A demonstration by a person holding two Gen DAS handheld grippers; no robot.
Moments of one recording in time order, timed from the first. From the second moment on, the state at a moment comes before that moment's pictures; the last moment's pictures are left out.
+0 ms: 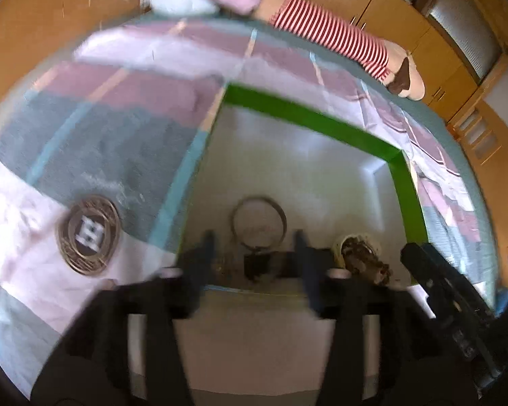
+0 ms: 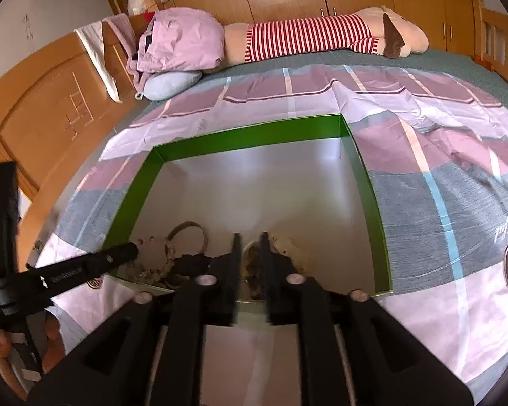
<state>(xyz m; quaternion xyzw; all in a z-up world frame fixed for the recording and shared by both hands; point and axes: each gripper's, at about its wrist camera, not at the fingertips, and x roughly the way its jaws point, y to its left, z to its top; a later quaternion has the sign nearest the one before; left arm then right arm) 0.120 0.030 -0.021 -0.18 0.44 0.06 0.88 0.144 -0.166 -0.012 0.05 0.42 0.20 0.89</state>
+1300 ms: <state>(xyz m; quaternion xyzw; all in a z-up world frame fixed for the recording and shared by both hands) 0.057 -0.011 0.055 -0.08 0.45 0.08 0.88 0.096 -0.184 0.043 -0.01 0.39 0.10 0.91</state>
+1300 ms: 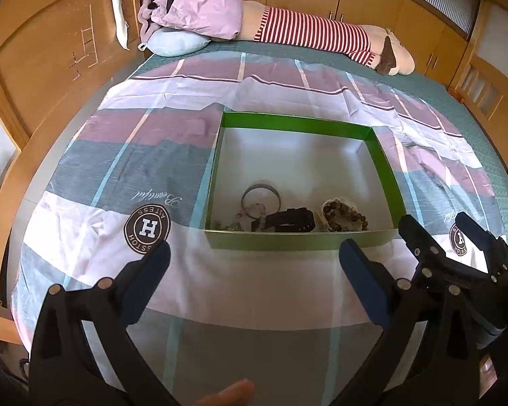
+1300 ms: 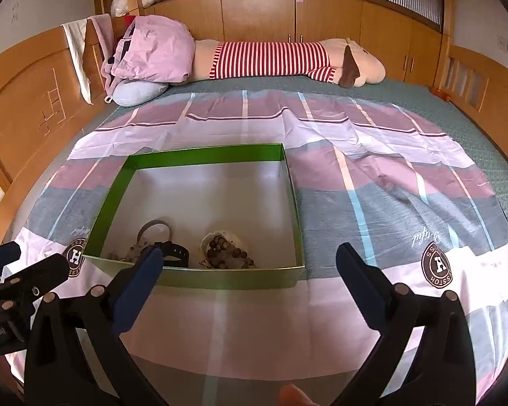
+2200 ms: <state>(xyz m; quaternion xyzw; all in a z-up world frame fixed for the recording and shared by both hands) 0.057 -0.010 0.052 -0.08 0.46 0.08 0.88 0.095 -0.179 0.040 -0.02 0.40 0.11 0.91</state>
